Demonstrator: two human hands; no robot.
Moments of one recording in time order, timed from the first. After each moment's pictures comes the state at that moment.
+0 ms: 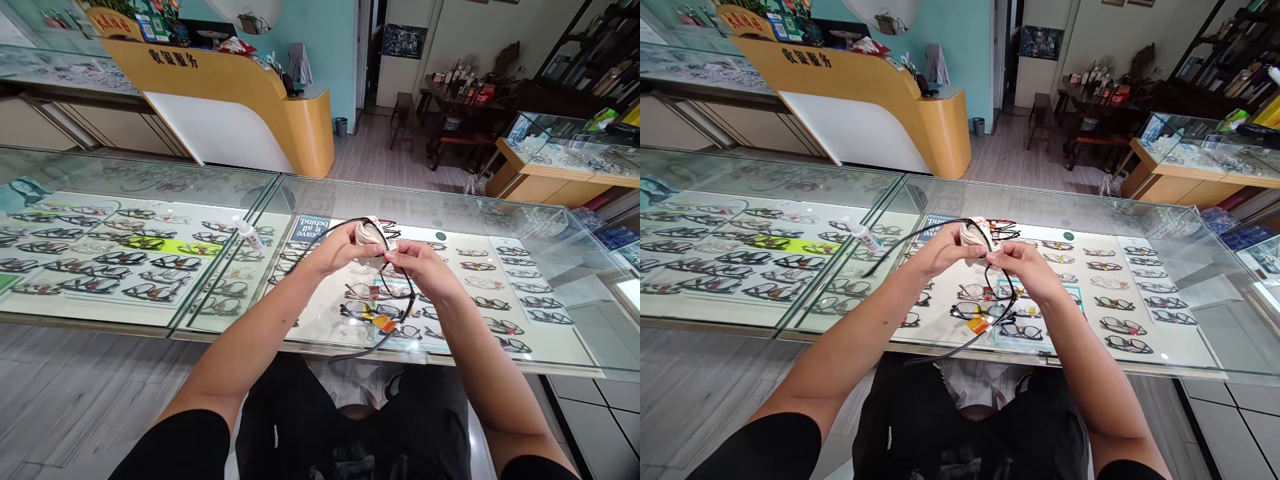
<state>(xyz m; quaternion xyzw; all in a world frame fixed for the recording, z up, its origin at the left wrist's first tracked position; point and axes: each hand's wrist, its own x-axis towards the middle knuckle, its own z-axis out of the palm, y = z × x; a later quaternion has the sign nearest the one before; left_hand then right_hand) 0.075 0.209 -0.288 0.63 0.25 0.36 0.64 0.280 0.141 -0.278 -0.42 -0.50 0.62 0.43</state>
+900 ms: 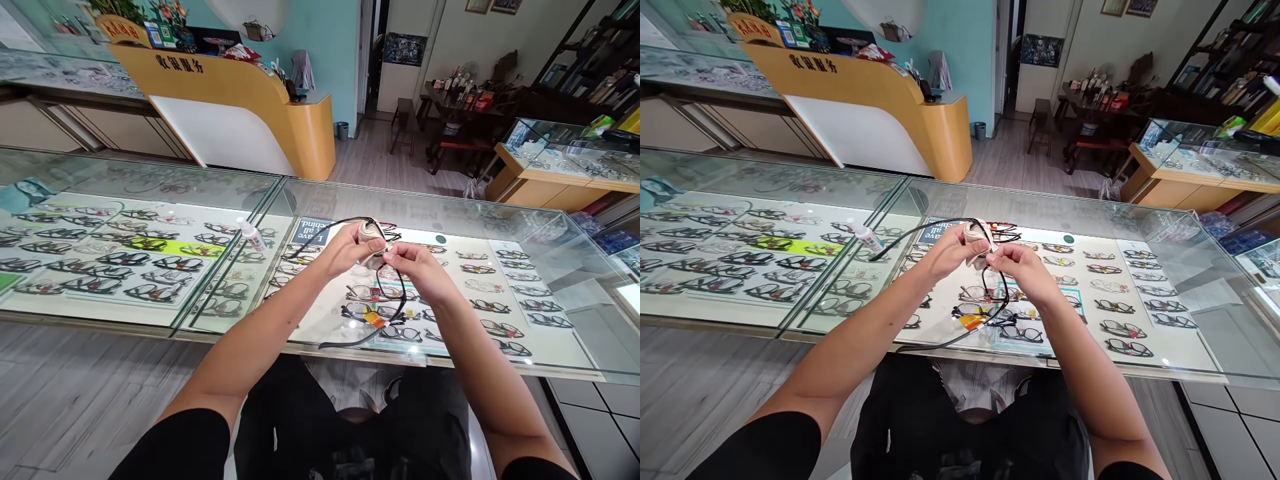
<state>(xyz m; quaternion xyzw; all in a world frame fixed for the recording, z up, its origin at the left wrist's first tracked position) 0.082 0.206 -0.291 0.65 0.25 0.39 0.61 0.277 0.141 -0.283 -0.42 -0.53 0.59 0.44</state>
